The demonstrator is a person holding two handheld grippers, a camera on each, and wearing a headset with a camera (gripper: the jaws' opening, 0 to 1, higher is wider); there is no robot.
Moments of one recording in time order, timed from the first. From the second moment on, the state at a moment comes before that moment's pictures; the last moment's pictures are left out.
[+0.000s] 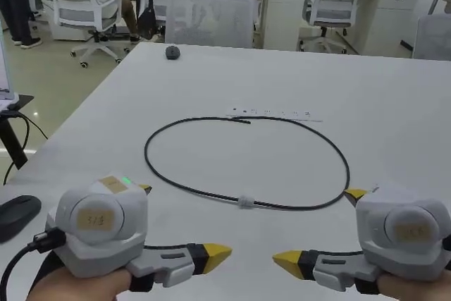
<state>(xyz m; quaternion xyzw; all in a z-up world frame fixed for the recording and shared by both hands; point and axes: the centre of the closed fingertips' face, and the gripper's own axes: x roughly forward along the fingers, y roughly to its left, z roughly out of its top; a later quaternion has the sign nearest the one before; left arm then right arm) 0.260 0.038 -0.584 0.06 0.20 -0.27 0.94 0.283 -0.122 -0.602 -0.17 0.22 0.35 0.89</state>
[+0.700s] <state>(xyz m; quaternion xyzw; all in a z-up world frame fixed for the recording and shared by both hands) 0.264 0.038 -0.585 0.06 0.20 -0.27 0.94 0.285 -0.128 -0.603 -0.17 0.22 0.35 0.90</state>
